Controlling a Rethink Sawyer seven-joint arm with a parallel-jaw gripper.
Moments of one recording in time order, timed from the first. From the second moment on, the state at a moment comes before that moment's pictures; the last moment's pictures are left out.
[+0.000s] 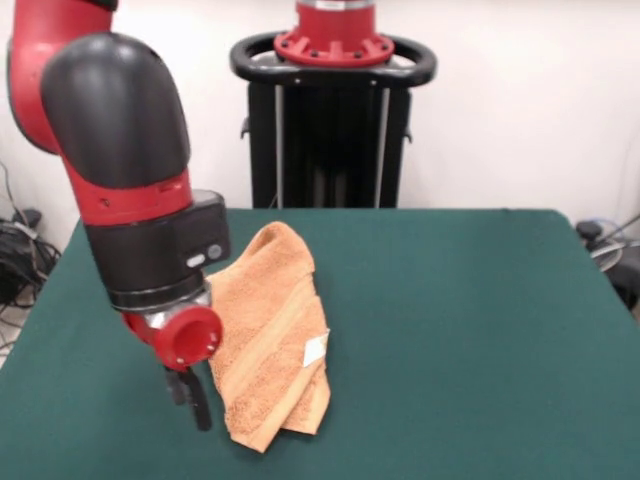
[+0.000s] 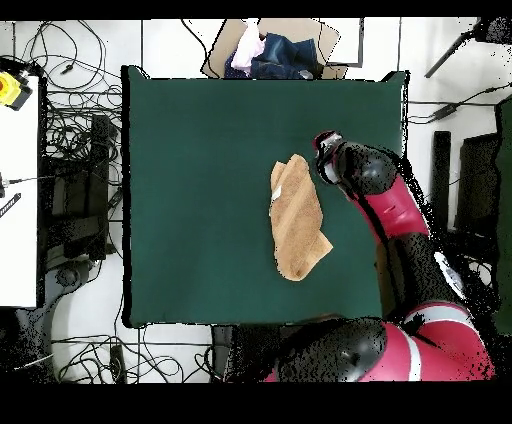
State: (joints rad) arm -0.56 -0.41 0.14 1.53 0.45 0.36 1.78
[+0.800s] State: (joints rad) arm -0.54 -0.39 0.24 1.59 0.47 0.36 1.78
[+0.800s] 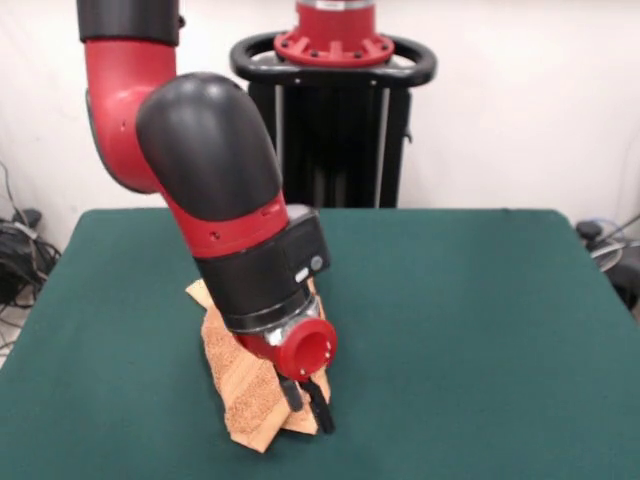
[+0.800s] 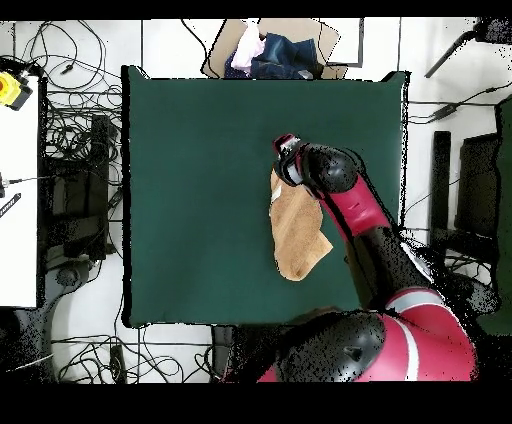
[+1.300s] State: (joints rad) arm -0.45 -0.27 0.12 1.42 0.43 0.37 1.78
